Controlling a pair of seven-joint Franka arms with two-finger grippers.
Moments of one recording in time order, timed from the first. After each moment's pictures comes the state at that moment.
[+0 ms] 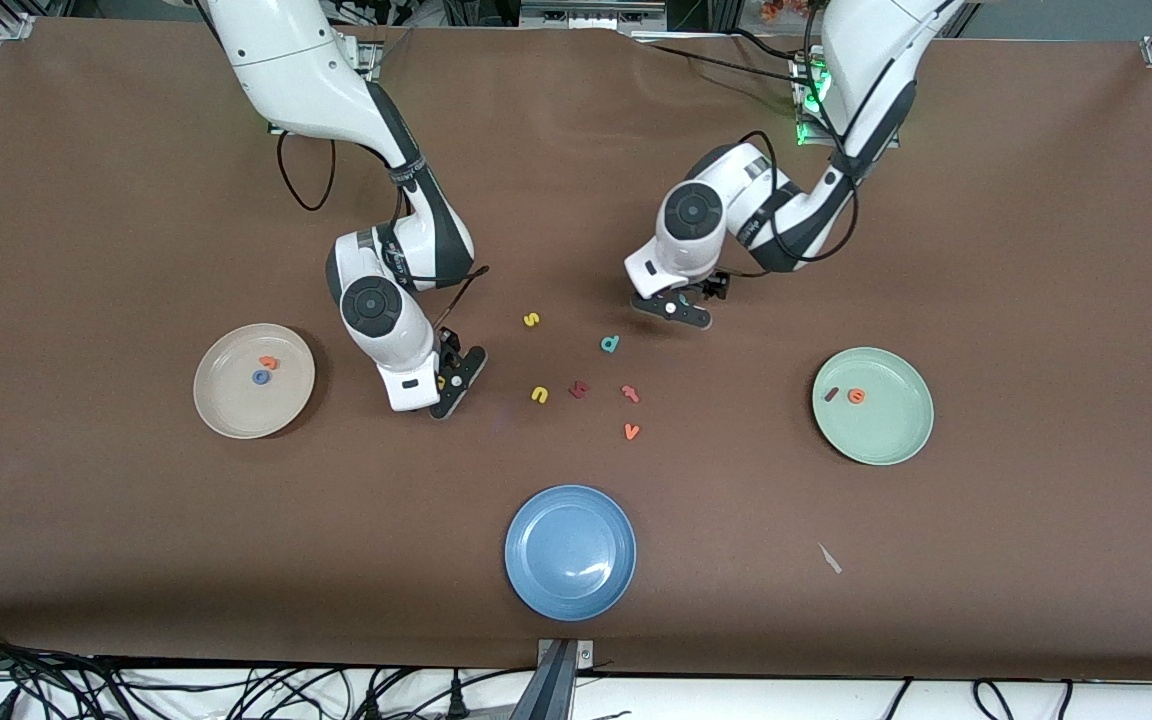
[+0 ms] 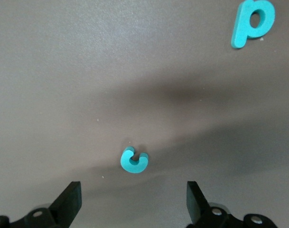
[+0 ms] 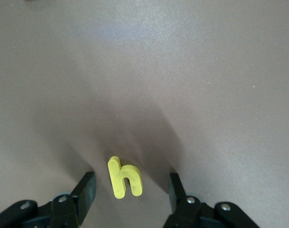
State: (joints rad) left arm -0.28 0.50 -0.43 -2.08 0.24 2.32 -0.58; right arm 0.69 0.69 -0.24 -1.79 0.22 2.44 -0.69
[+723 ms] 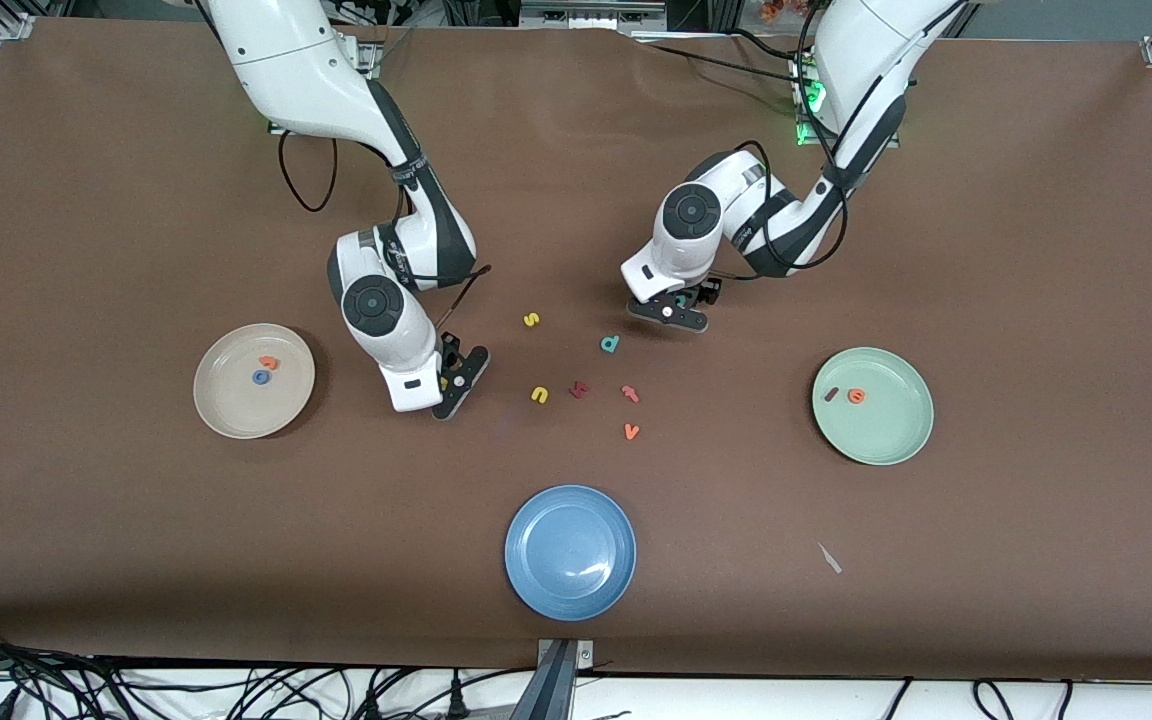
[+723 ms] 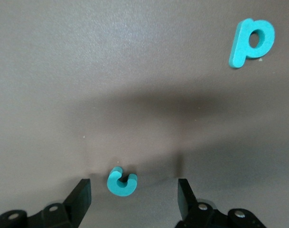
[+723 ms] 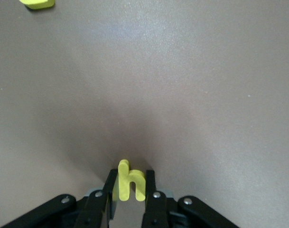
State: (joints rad) left arm -0.28 0.54 -0.42 -2.08 0.25 2.42 -0.61; right arm 0.69 0.69 -0.23 -1.78 0.22 2.44 -0.69
